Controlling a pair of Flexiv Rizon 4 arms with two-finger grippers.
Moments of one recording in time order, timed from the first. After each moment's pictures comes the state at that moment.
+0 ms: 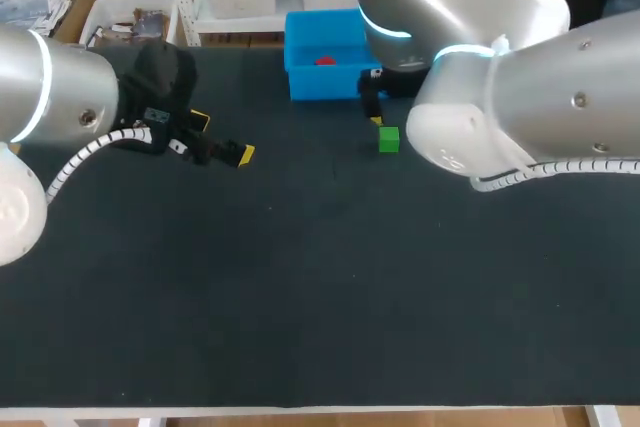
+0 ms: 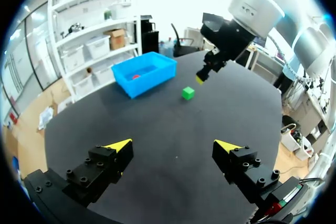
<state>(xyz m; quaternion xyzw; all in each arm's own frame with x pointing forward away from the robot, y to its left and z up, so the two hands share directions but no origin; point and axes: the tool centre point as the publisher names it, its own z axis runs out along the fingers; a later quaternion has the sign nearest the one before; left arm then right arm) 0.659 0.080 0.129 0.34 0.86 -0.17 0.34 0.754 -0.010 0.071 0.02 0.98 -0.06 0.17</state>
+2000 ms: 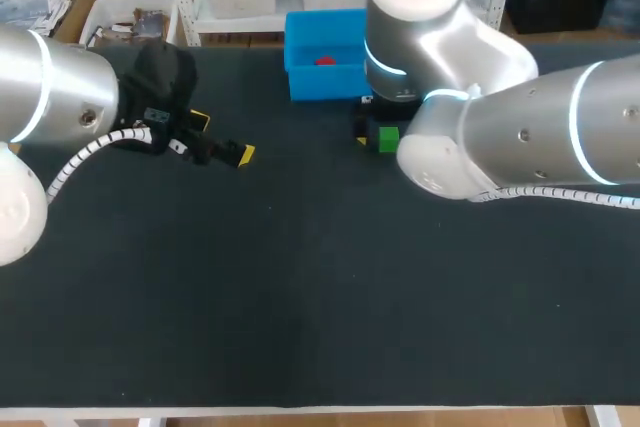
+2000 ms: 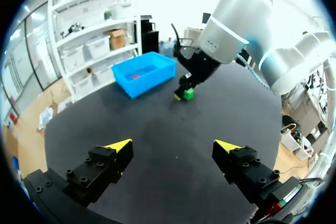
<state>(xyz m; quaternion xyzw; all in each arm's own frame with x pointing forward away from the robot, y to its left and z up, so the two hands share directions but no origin) 0.659 0.080 0.129 0.34 0.86 -0.17 0.34 0.814 0.005 -0.024 -0.01 0.98 -0.02 0.17</state>
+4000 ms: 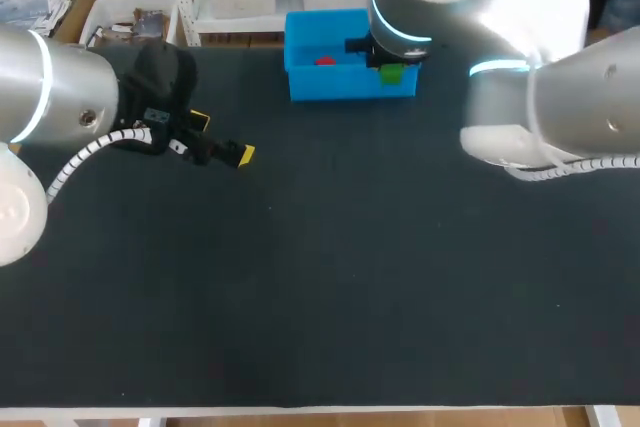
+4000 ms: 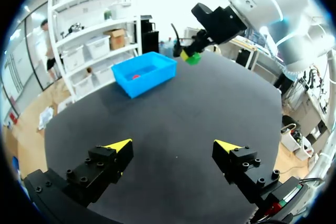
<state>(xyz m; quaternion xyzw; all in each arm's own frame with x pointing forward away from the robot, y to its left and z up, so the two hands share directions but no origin) 0.659 0.080 0.129 0.34 0.86 -0.17 0.34 0.829 0.017 0.113 -0.02 0.94 0.00 0.33</state>
